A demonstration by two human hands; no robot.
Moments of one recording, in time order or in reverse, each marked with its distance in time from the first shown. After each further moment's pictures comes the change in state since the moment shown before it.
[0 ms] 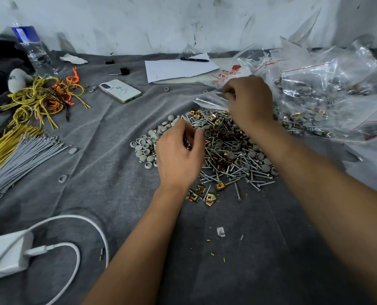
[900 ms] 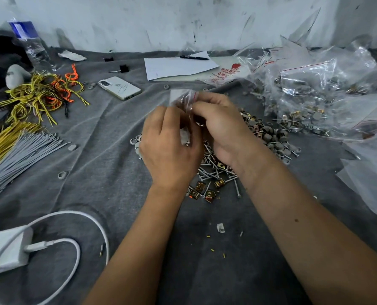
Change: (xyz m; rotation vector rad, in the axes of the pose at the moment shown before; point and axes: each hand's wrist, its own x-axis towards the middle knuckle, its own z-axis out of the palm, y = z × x) left_hand 0.001 0.024 -0.022 0.227 0.340 0.242; right_hand -0.059 -0.083 -0.020 1.437 -0.422 0.366
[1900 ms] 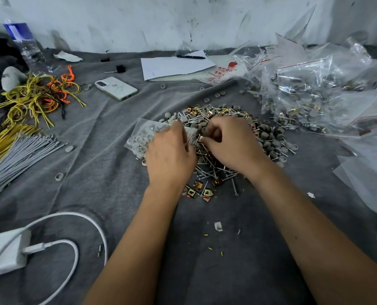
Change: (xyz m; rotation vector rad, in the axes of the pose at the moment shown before) left_hand -0.008 -0.015 0.007 0.172 -0.529 -0.151; right_hand -0.020 0.023 -0.049 -1.156 0.097 -0.165
